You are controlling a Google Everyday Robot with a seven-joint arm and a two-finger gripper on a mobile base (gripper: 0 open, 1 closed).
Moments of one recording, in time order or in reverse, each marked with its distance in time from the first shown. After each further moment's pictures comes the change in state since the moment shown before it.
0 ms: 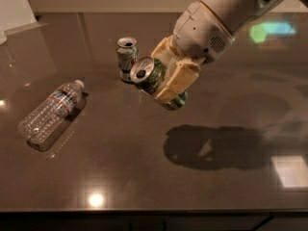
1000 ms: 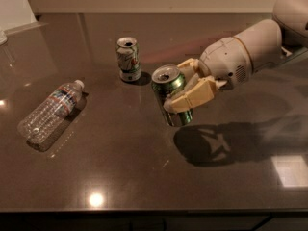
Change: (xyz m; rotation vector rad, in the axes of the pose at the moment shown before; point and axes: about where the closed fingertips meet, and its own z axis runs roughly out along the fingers) arm 0.034 0.014 -0.001 -0.008 -0.389 0.197
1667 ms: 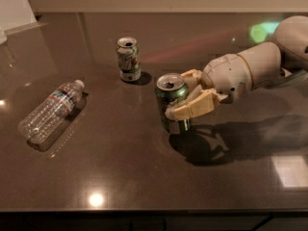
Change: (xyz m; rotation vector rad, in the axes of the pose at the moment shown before) arm 0.018 0.002 0.003 0.001 -0.134 -0.006
